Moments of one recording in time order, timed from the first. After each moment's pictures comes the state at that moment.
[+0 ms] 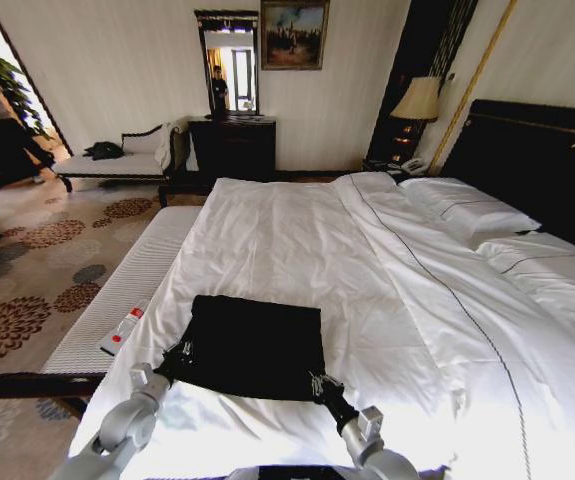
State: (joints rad) left arm 1.54 -0.93 -0.42 -1.87 -0.72 0.04 -0.13; right arm -1.71 1.07 0.17 2.05 0.39 0.01 0.14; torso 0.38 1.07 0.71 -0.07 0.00
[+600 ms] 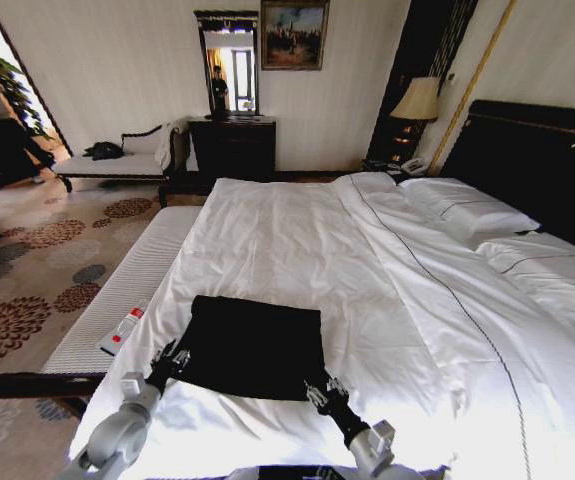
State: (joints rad) left arm 1.61 -0.90 -0.54 -1.94 -0.79 0.05 -0.19; right arm -1.75 1.03 0.24 2.10 0.45 0.10 0.10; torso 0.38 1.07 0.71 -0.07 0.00
